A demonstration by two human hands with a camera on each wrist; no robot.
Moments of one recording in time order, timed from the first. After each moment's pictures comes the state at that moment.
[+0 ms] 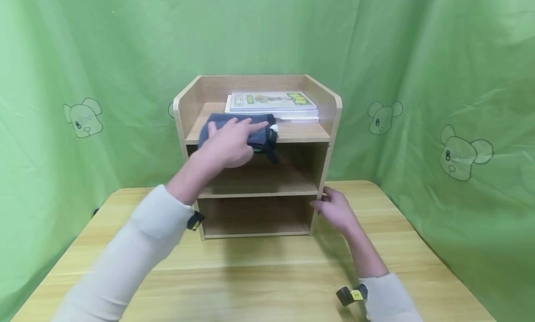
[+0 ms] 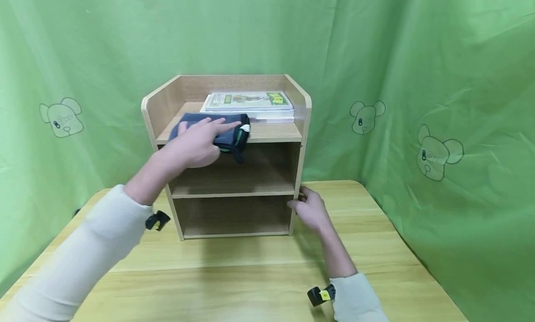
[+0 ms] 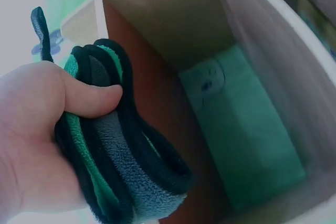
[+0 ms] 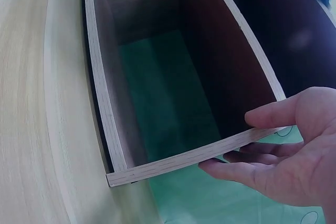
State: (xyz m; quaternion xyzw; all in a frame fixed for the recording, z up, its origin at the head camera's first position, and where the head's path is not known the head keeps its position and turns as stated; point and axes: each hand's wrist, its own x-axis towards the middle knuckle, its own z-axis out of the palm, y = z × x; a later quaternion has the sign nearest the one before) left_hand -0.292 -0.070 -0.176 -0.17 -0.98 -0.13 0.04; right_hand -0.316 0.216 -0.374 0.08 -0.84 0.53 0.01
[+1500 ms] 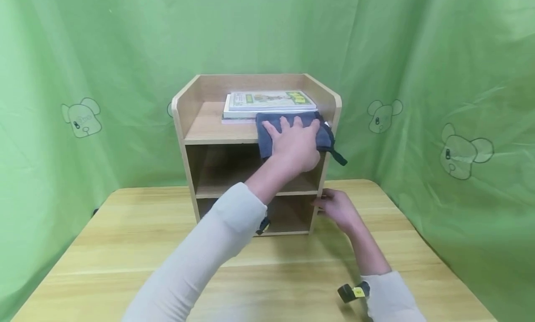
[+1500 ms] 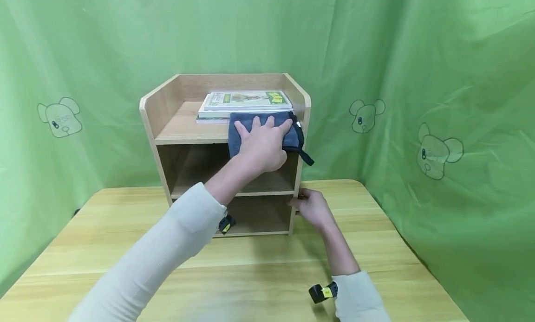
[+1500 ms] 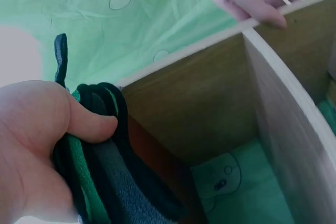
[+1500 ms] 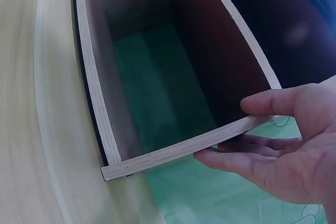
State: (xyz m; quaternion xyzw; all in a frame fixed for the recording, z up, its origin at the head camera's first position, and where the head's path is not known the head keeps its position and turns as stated) left_hand -0.294 0.057 -0.186 -0.13 -0.98 -0.07 0.10; right_hand -0.320 0.222 -0.373 0.08 -0.83 0.56 0.00
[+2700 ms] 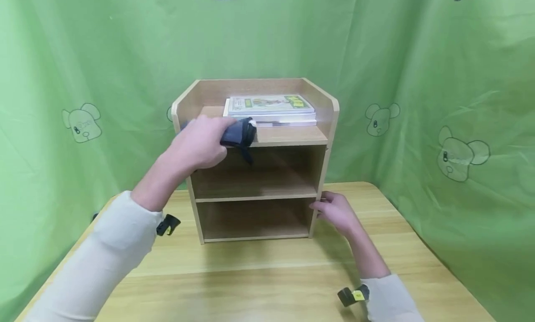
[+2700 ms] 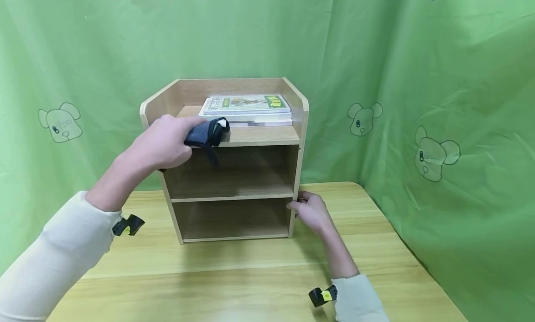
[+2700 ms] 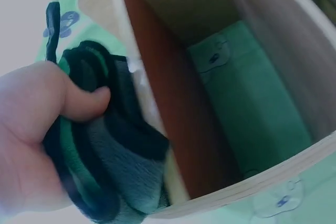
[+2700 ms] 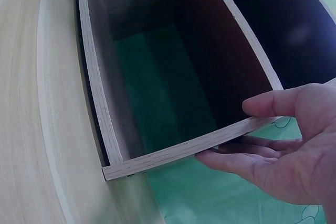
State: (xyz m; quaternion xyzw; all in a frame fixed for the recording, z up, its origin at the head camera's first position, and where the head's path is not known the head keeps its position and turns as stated) left_hand -0.278 -0.110 -0.163 -0.21 -0.96 -0.10 0.18; right_hand -0.318 0.221 -0.372 0.06 -0.83 0.56 -0.02
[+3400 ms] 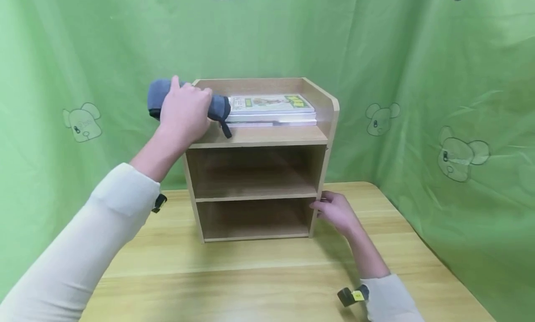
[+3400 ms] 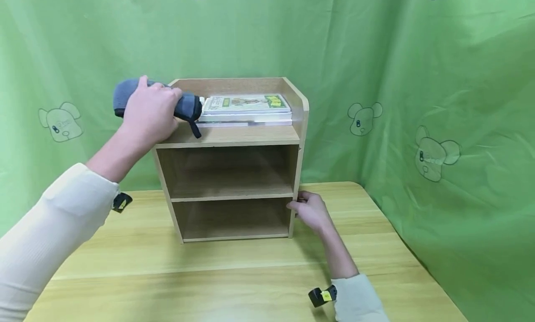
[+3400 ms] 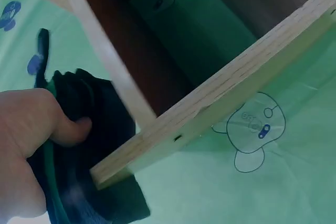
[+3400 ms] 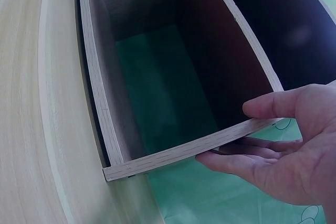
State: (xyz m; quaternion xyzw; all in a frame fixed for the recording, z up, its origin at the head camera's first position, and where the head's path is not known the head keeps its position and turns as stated) left_hand -0.309 -0.130 -0.138 -0.15 -0.94 0.09 0.30; right_hand -0.319 0.220 -0.375 0.05 -0.84 0.55 -0.02
